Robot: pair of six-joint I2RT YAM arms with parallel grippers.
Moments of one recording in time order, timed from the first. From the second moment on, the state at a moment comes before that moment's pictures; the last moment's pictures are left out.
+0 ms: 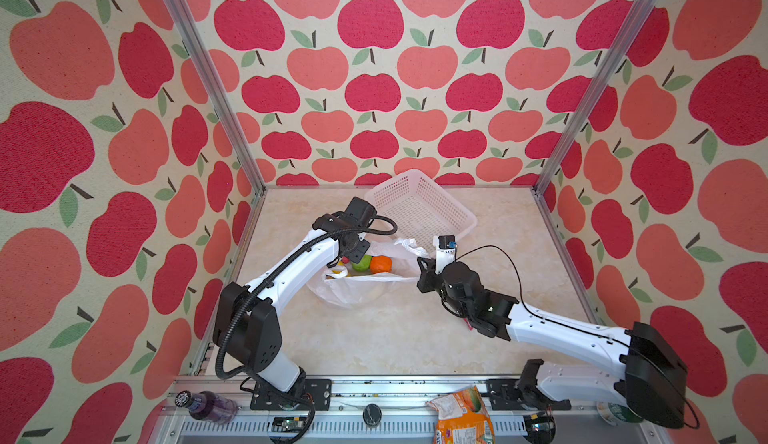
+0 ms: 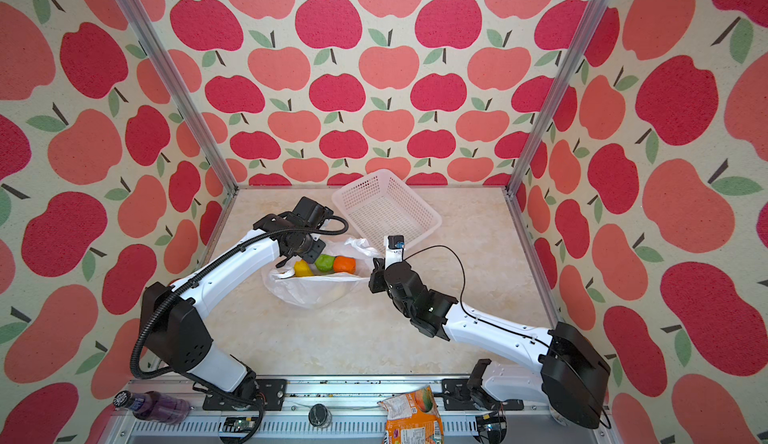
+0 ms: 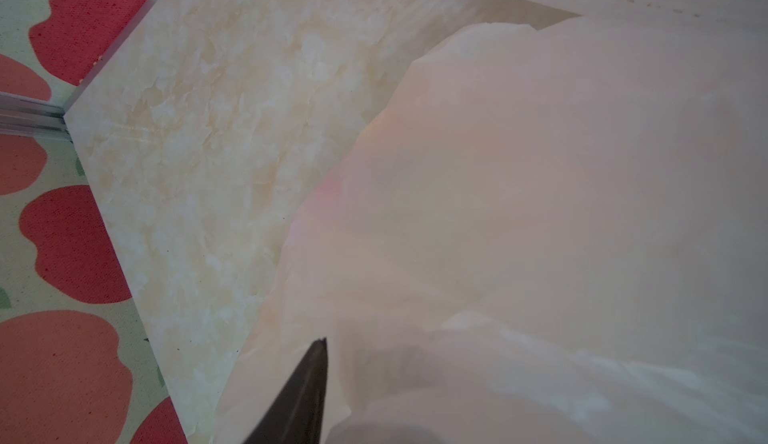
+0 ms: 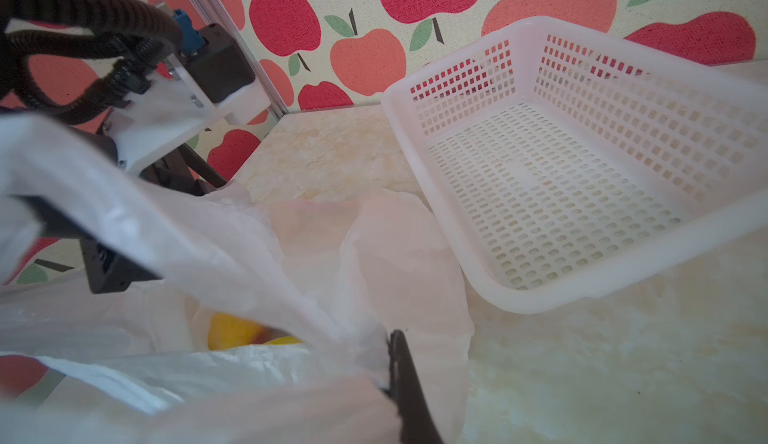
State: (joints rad) left arm -0.52 1.59 1.39 -0.92 -0.28 0.15; right arm 1.05 1.21 0.69 0.17 0.41 0.51
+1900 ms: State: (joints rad) left arm -1.03 1.26 1.07 -0.85 -0.69 -0.19; right arm 1.26 1.12 0.64 0.23 0.36 0.17
